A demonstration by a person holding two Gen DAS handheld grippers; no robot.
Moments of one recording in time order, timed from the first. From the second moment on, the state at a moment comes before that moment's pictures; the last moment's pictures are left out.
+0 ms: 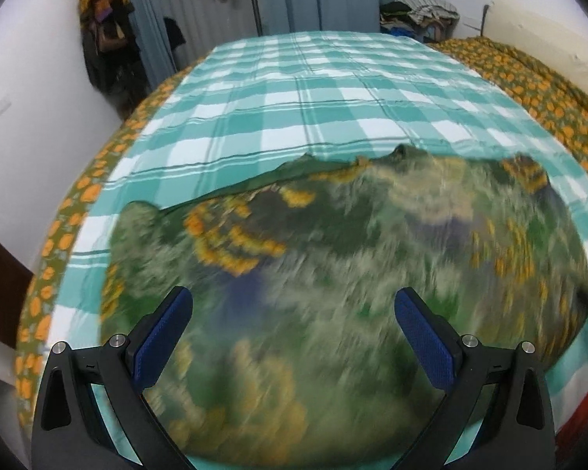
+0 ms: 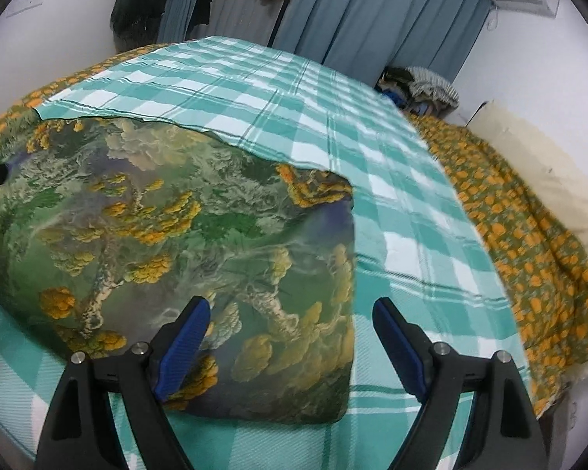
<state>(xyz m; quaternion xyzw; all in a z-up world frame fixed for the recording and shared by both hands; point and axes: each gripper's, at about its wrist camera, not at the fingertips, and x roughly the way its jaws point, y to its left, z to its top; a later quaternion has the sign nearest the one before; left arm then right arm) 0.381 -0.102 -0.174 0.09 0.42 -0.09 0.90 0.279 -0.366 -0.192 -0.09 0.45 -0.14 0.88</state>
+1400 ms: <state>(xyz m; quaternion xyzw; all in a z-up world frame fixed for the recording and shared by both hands) 0.303 -0.122 -0.203 0.07 0.46 -0.22 0.86 0.218 -0.493 -0.270 0.36 0.39 -0.09 0.84</state>
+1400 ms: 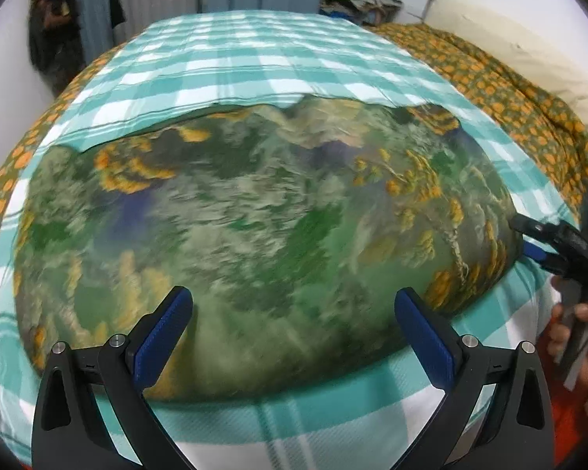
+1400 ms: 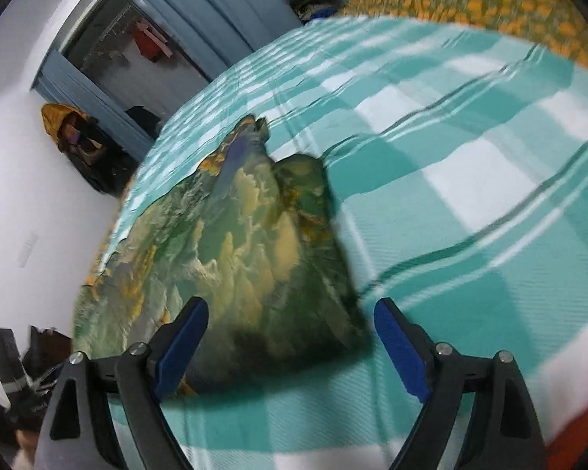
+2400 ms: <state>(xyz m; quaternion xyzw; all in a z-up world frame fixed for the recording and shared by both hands) 0.314 -0.146 -0.220 0.16 0.50 -0.23 0.82 0.237 -0.499 -0.311 0.53 0.29 -0.11 0.79</state>
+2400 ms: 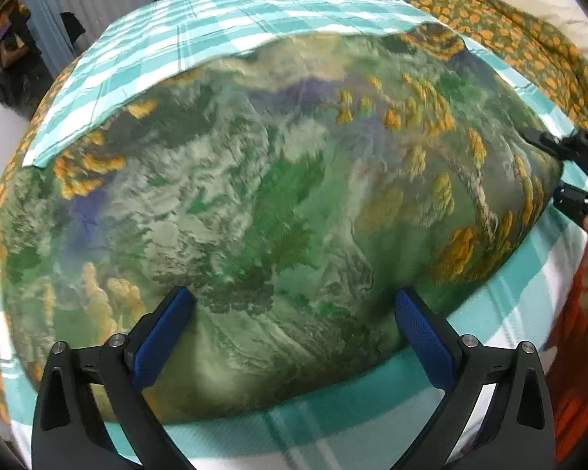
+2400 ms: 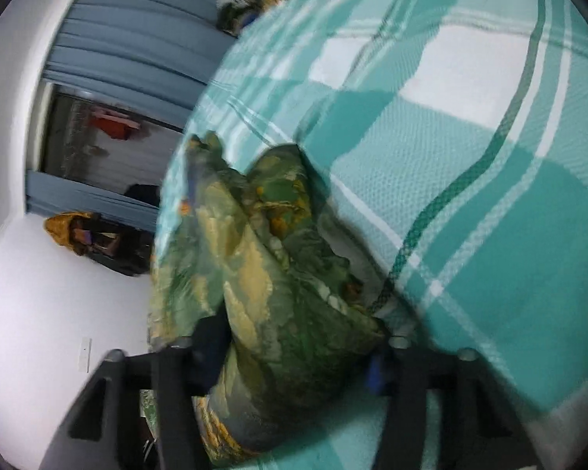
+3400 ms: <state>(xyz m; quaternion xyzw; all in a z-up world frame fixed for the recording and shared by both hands) 0.379 -0.198 -0.088 0.20 0.52 -0.30 0.77 0.231 -0.277 -0.154 0.01 0.23 0.13 0.97</state>
